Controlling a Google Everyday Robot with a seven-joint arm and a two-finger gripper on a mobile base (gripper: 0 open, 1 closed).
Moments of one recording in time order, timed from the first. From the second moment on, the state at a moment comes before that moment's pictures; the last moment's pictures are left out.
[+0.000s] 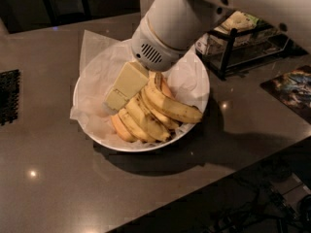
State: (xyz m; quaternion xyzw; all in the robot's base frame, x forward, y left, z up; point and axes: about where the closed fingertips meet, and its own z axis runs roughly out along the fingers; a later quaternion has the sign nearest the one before) arm 0.483 0.049 0.952 -0.53 0.80 0.13 0.26
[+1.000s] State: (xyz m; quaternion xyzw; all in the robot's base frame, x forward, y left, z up) arm 0.491 0.056 0.915 -0.54 0.79 0.16 0.24
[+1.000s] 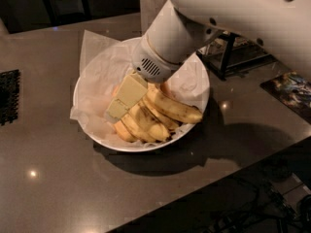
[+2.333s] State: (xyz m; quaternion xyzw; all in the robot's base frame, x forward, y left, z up) arm 0.490 0.066 0.881 -0.53 0.80 0.16 0.21
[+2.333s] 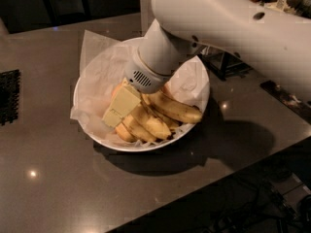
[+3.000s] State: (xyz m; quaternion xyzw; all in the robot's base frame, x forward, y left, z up) arm 0.490 0.066 0.881 -0.53 0.80 0.16 0.21
